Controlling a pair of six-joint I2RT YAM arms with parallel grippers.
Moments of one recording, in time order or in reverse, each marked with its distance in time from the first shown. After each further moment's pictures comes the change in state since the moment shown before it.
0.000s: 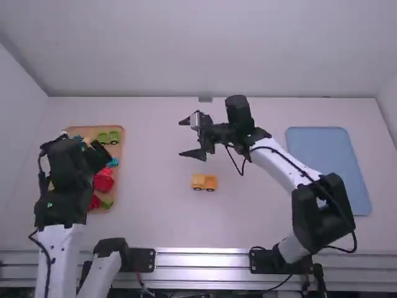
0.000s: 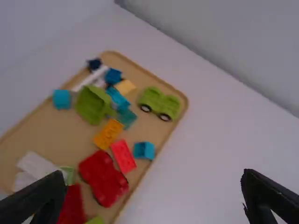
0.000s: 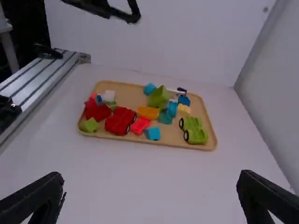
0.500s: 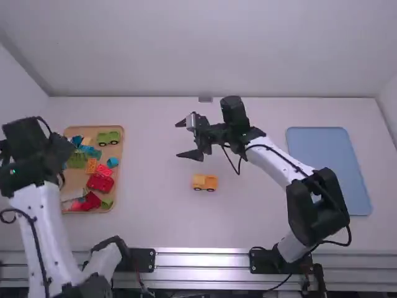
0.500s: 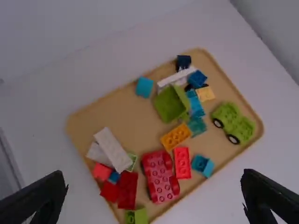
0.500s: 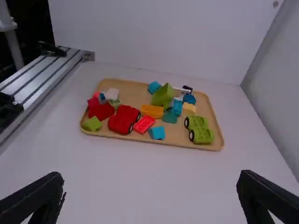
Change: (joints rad) left arm 0.336 0.323 0.353 -0.266 0.005 -0.070; right arm 0.019 0.039 0.018 0.001 0.000 -0.013
